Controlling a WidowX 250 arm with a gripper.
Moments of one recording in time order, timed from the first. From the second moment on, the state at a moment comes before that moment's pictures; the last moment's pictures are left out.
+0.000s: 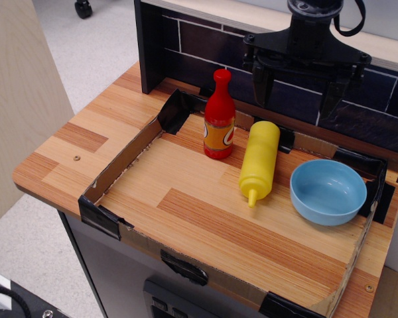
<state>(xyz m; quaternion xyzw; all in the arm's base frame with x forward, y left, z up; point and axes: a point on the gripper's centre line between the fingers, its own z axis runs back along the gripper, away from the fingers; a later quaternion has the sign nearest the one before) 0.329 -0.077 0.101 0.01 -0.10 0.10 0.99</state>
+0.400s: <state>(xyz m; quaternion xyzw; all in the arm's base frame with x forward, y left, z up) 0.323 -0.076 0.091 0.02 -0.08 0.10 0.99</state>
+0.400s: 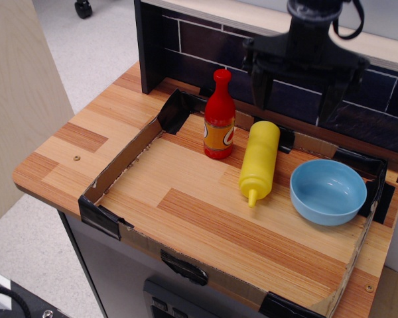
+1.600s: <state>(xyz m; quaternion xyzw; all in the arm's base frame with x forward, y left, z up) 0.314 0.002 0.104 0.05 -0.07 0.14 0.99</state>
